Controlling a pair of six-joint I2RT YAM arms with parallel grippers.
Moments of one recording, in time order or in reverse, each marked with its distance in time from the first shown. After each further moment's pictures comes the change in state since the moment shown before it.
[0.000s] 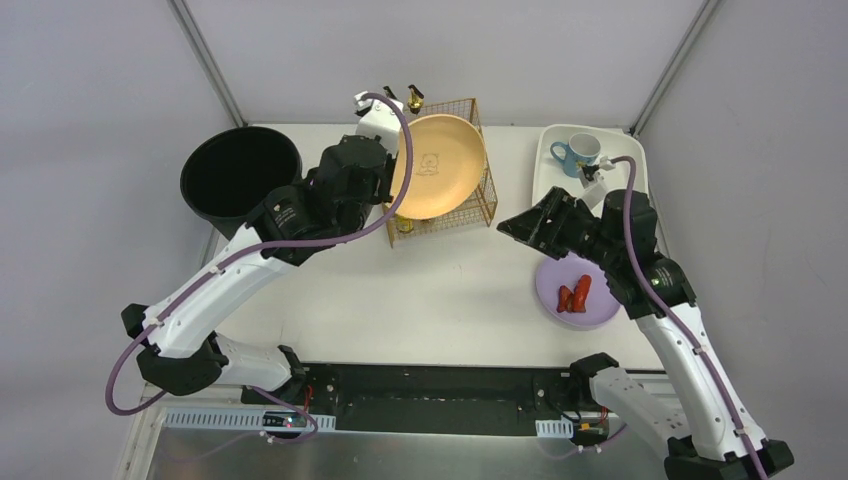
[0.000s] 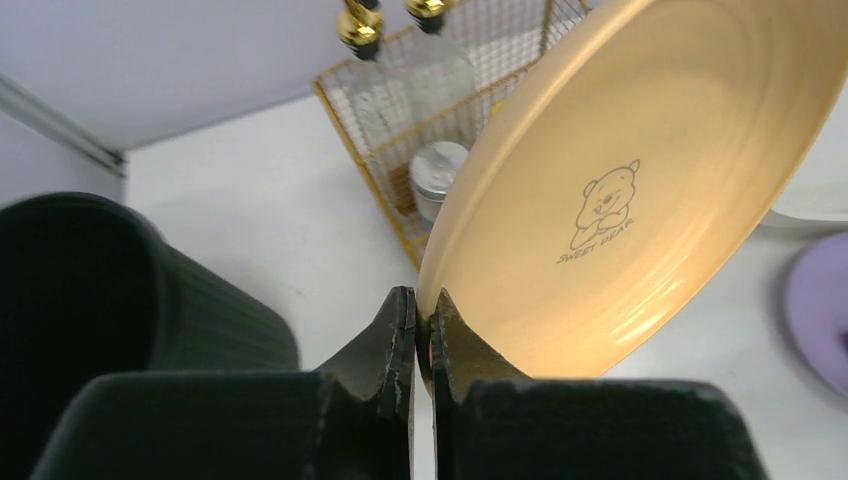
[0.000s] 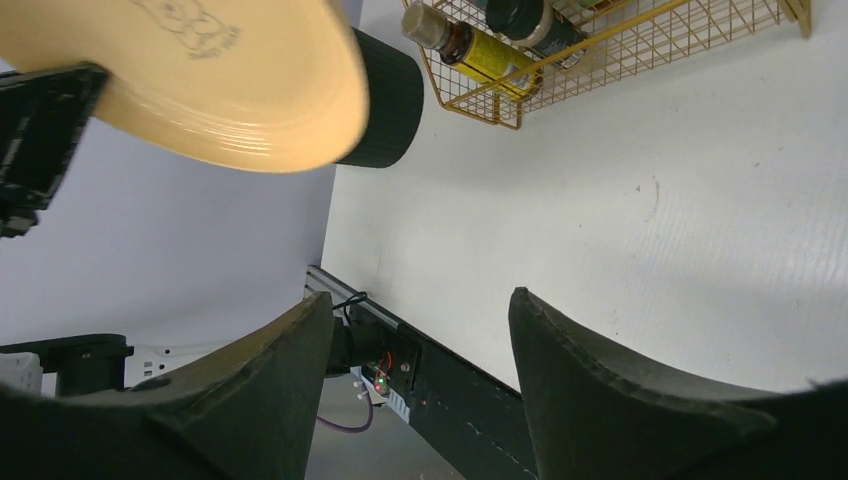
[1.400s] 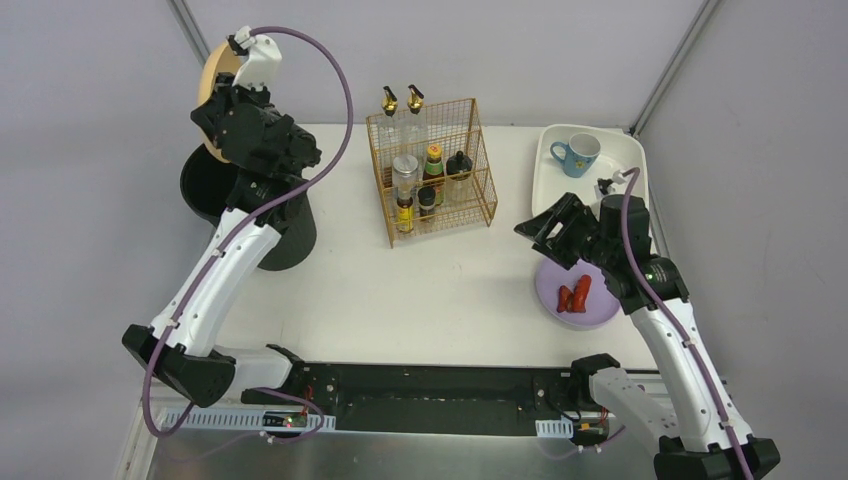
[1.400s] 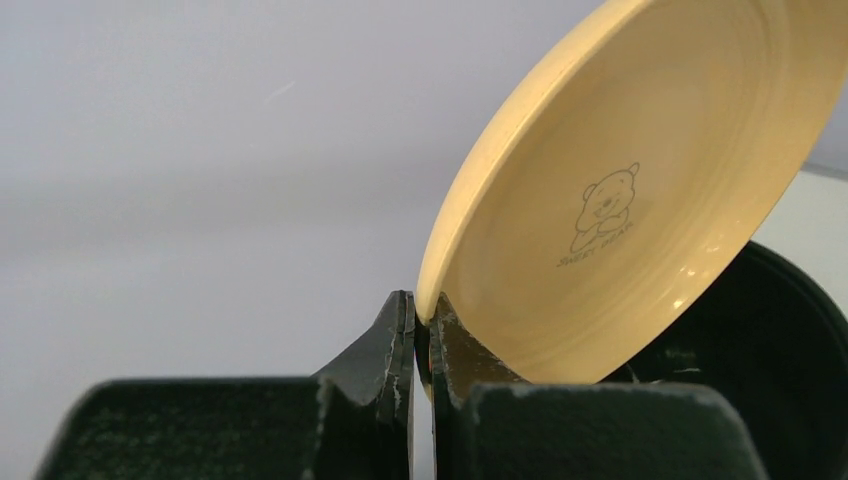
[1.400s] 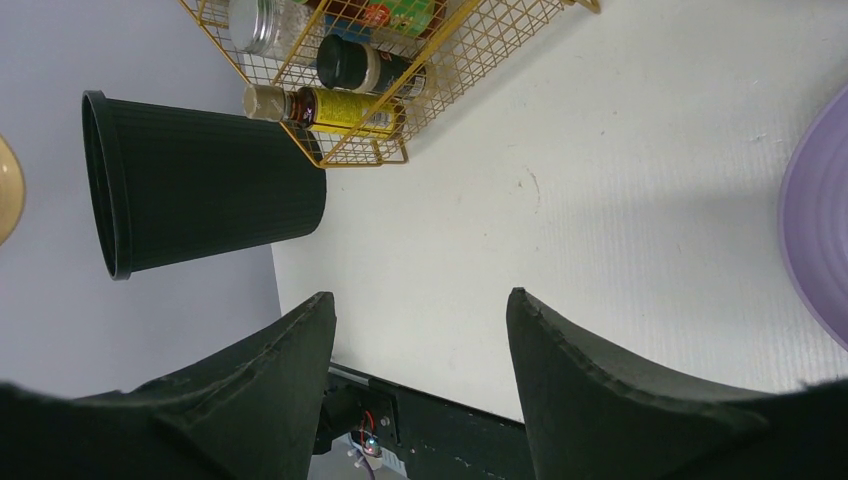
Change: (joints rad) left arm 0.515 -0.027 -0.243 1.140 -0.619 1.223; right arm -0.095 -0.004 -0.070 -0.088 0.157 0.075
